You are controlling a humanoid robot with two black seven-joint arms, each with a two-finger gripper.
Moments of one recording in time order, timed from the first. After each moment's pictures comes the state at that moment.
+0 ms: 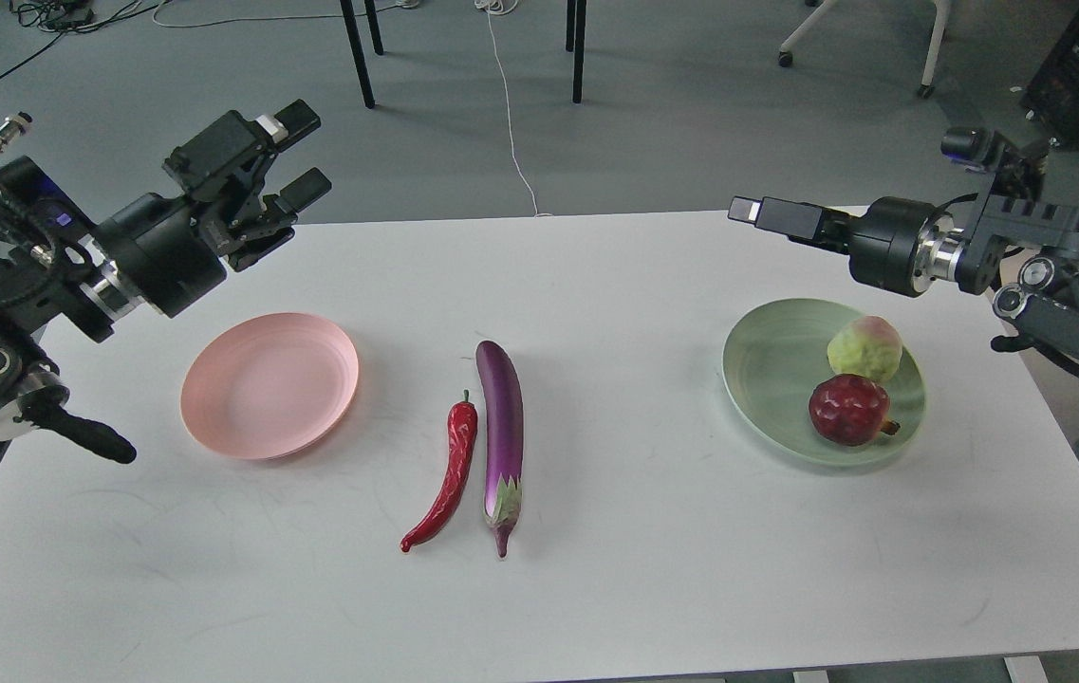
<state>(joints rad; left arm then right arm) -0.40 0.55 -1.20 -1.42 1.19 -0.49 -0.31 1.11 -0.59 -0.02 0.89 -0.84 0.17 0.49</state>
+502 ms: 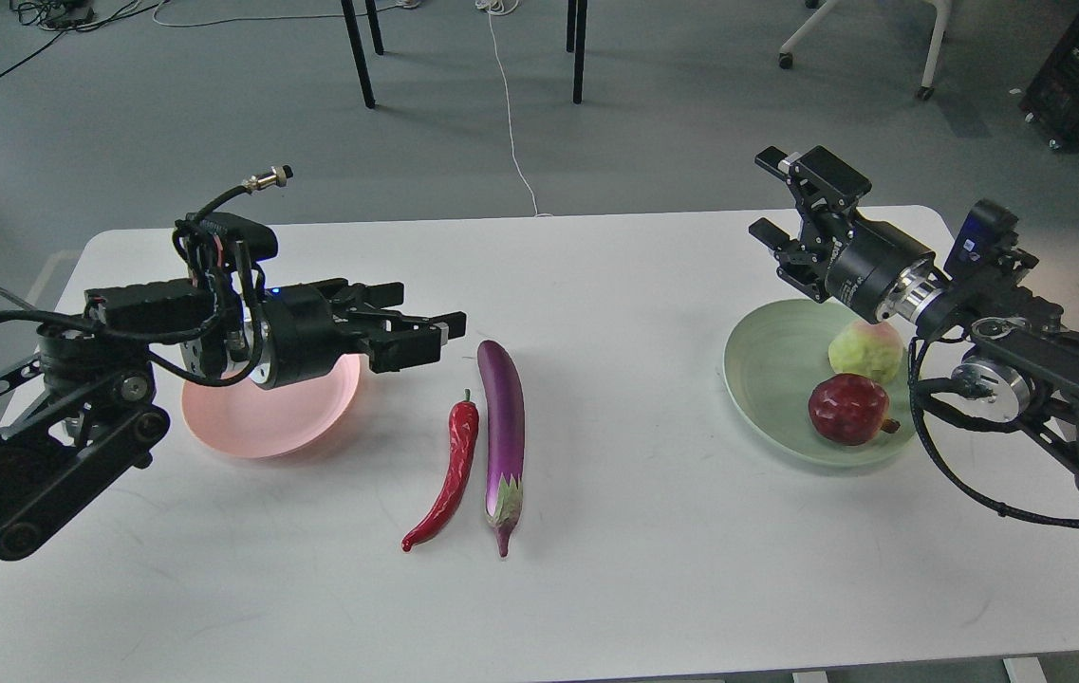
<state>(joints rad) -0.63 0.53 -0.76 -1.44 1.91 -0.49 -0.15 0.83 -0.54 0.33 0.93 -0.41 0.22 0.49</state>
